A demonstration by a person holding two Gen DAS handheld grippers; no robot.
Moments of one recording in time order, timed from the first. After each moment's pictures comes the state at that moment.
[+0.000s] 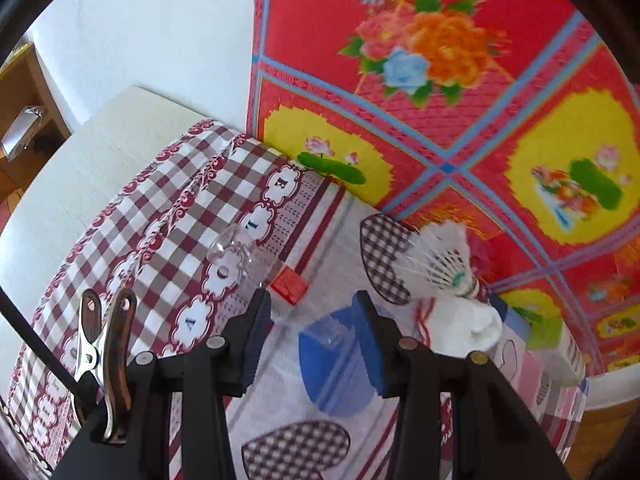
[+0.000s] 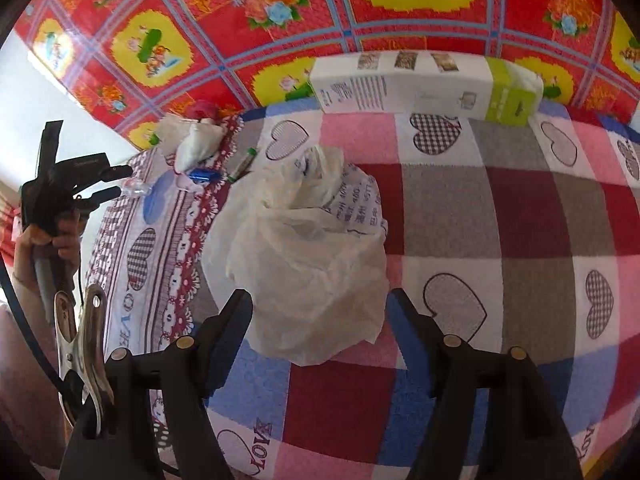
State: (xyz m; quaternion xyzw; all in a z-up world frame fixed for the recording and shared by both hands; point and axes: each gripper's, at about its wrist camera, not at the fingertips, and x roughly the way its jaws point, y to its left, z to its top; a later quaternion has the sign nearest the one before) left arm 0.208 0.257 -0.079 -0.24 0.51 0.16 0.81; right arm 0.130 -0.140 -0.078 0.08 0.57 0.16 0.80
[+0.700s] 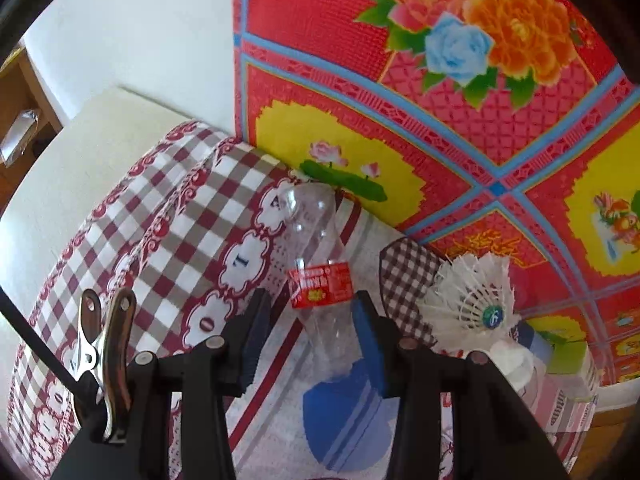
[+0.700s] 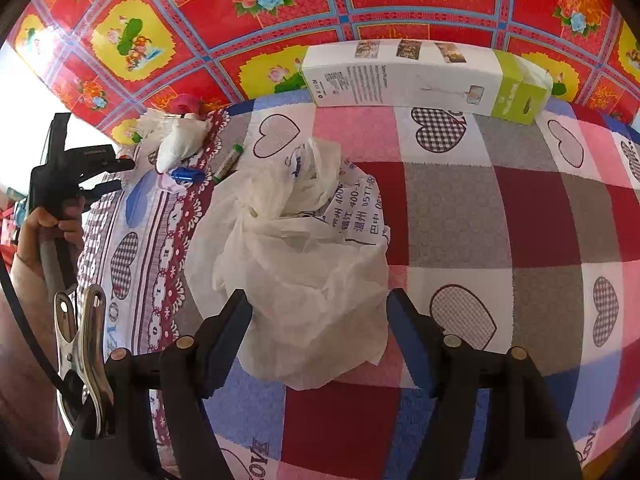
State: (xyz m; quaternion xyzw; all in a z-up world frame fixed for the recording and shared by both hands) left arm 0.278 0.268 -0.118 -0.22 0.53 0.16 0.80; right arm 0.147 -0.134 -0.094 0.07 0.58 0.14 0.80
